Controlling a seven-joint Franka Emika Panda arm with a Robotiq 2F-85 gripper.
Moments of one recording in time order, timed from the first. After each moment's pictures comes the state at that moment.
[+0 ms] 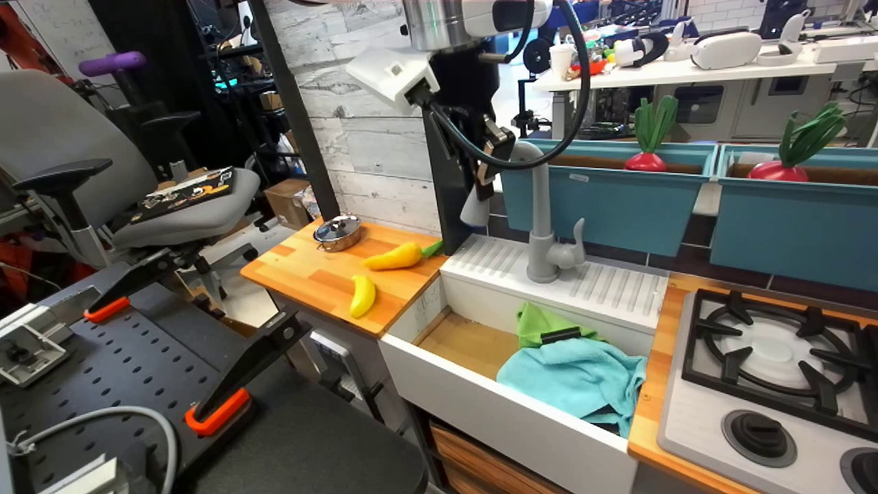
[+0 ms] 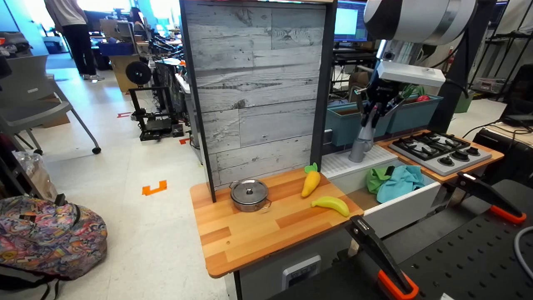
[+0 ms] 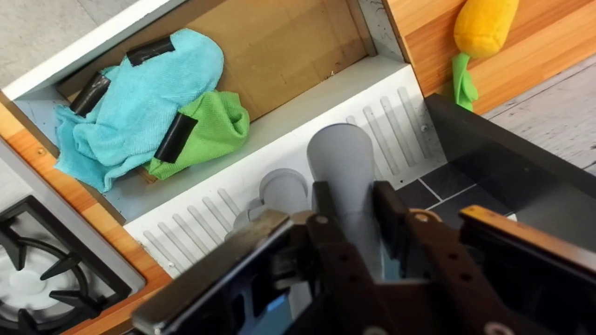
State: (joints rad) arm -0.20 0.66 -0.04 -1.92 0.23 2.70 0.02
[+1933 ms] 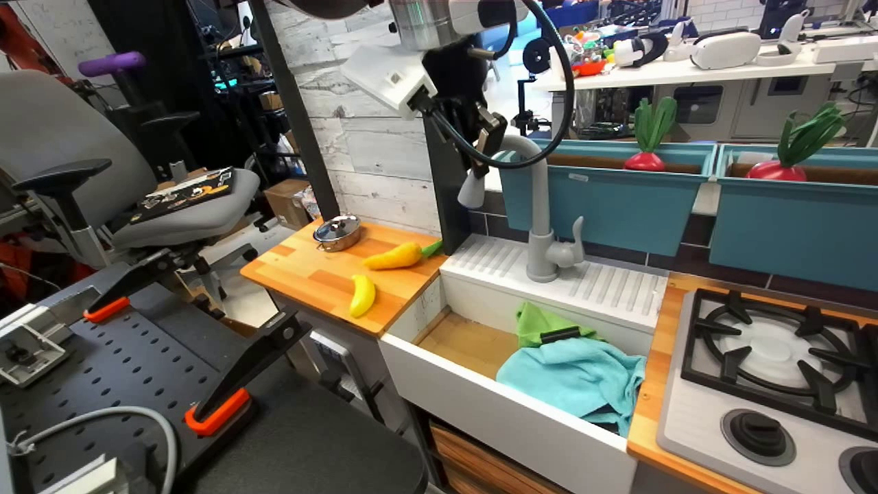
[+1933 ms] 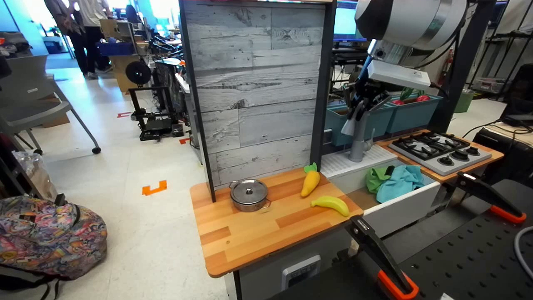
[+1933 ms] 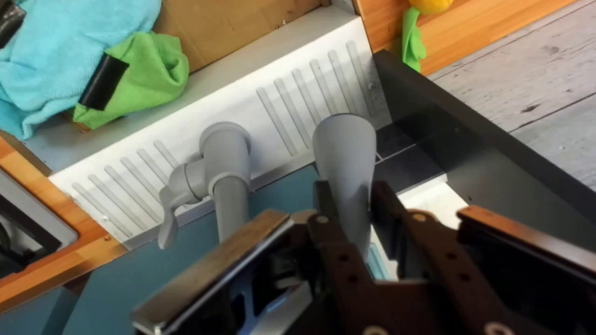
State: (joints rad) arm -0.27 0.67 0.09 -1.93 0.26 2.86 -0.07
